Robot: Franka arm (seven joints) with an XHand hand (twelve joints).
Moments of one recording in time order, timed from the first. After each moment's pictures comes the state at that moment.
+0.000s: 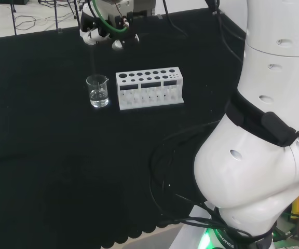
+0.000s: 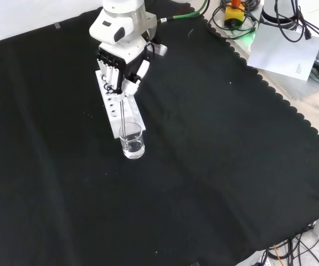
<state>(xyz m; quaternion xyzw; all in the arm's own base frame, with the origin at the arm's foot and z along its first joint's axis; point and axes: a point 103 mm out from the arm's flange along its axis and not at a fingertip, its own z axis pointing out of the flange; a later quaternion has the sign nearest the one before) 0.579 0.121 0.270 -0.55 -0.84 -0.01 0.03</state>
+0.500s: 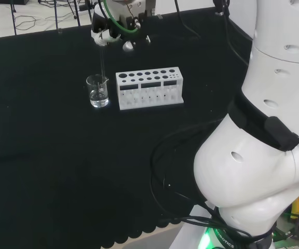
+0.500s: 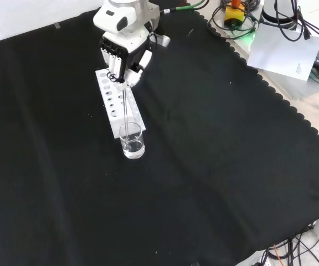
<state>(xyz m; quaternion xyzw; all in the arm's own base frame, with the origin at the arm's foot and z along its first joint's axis) 0.553 0.095 0.271 -0.56 -0.83 0.00 0.03</state>
